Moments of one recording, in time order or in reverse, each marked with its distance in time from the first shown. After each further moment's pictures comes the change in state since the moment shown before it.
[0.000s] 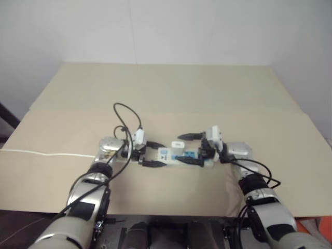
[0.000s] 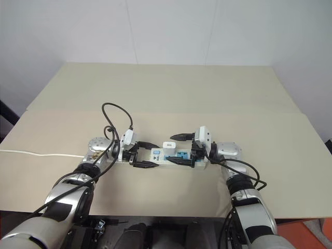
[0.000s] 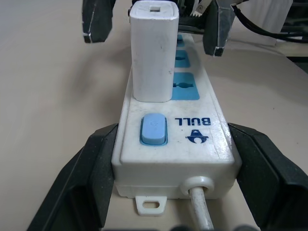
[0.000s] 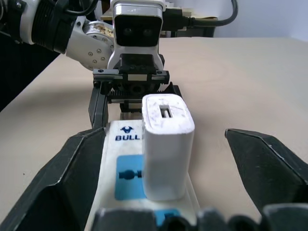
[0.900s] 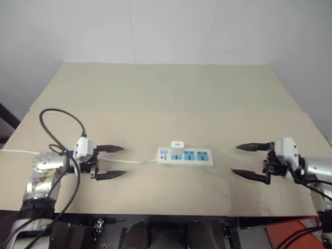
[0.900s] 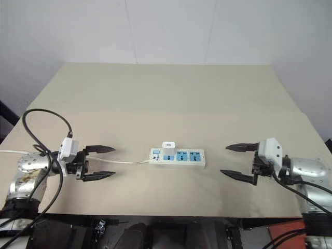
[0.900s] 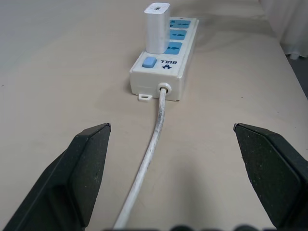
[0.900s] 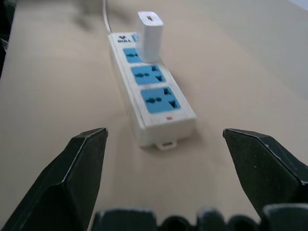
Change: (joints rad) left arm 0.570 0.413 0.187 -0.866 -0.277 0.365 0.087; right arm 0.495 -0.517 -0.298 -0.592 0.138 0.224 -0.008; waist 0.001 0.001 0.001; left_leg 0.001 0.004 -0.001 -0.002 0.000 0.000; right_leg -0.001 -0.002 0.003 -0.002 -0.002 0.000
